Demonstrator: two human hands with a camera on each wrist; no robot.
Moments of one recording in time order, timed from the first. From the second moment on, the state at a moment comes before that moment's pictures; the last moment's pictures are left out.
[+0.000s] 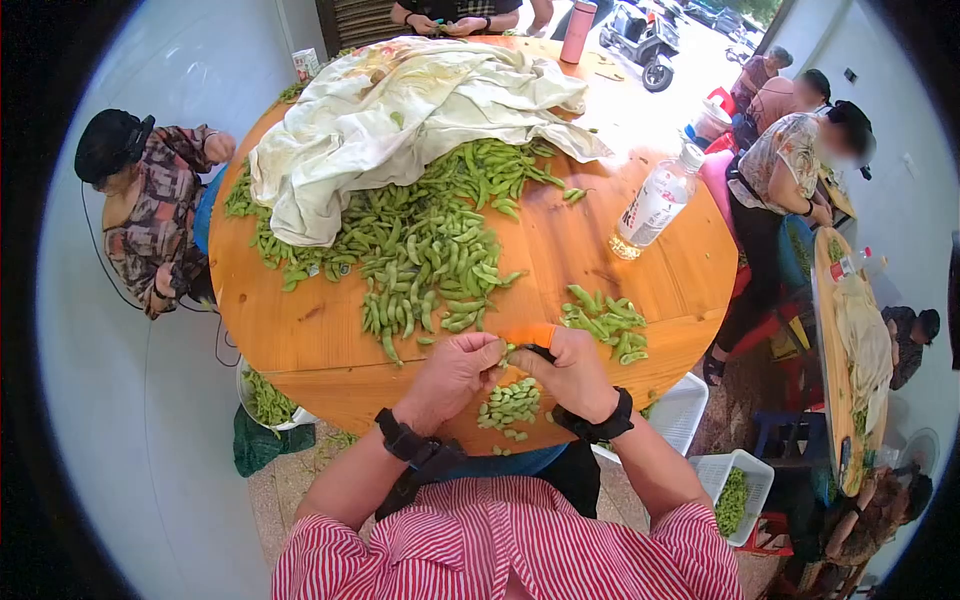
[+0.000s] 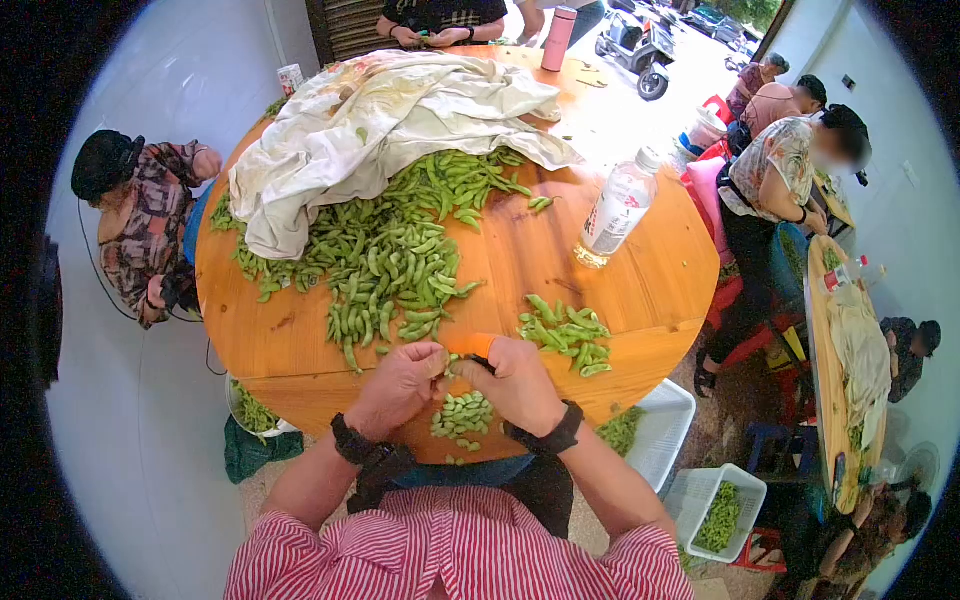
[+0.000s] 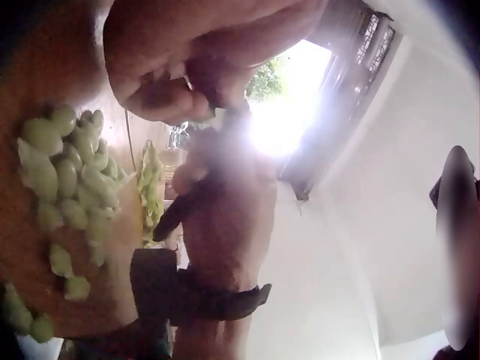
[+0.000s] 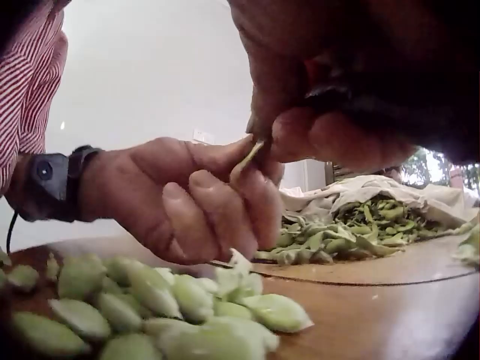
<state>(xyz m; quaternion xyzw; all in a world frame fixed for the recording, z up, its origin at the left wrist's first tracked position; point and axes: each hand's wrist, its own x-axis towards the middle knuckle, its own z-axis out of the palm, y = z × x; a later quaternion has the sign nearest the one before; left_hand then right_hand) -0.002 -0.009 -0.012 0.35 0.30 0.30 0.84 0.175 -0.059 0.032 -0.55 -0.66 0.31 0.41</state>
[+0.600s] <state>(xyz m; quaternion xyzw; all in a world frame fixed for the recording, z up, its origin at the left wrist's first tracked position) -0.003 -0.019 -0.011 0.68 0.37 0.30 0.56 0.203 -0.054 0.020 -0.63 -0.70 0.13 0.31</state>
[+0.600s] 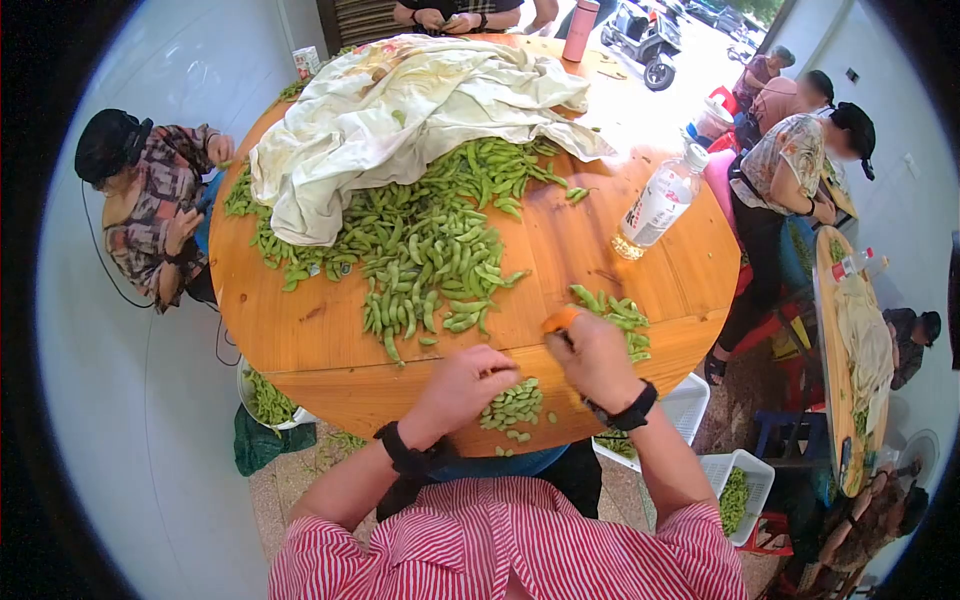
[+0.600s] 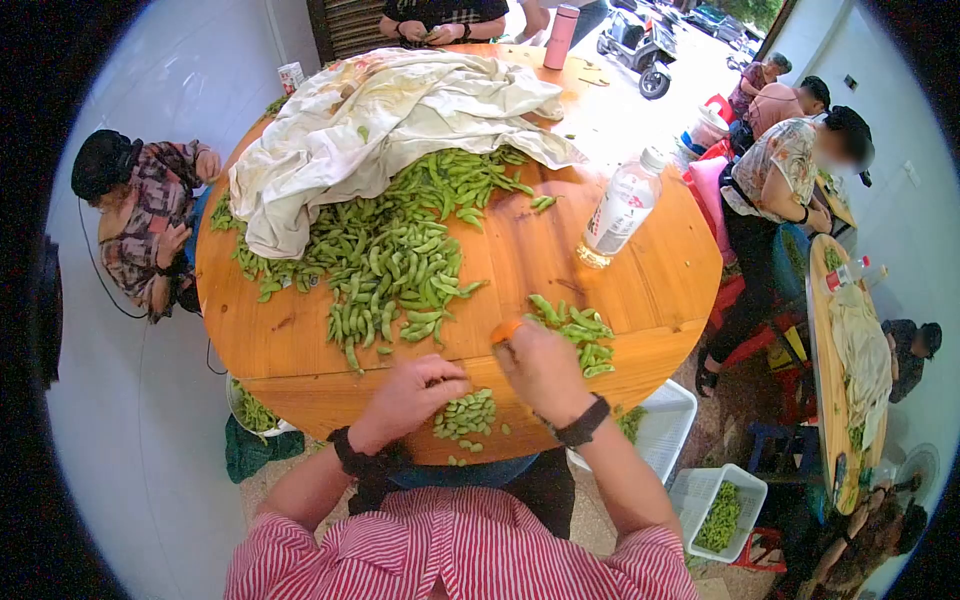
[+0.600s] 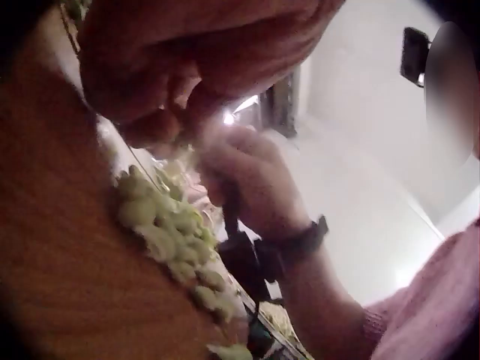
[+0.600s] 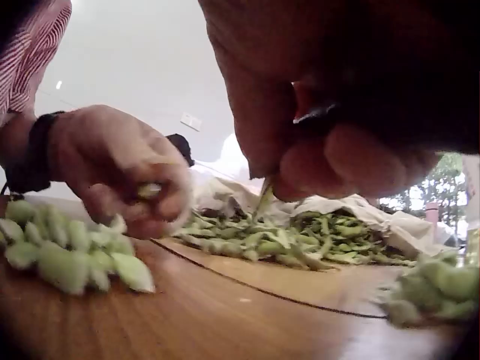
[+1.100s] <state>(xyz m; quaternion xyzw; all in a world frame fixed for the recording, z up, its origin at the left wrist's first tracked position) -0.002 0.027 0.006 0.87 0.44 0.15 0.14 0.220 -0.058 0.023 -0.66 -0.70 0.05 0.26</state>
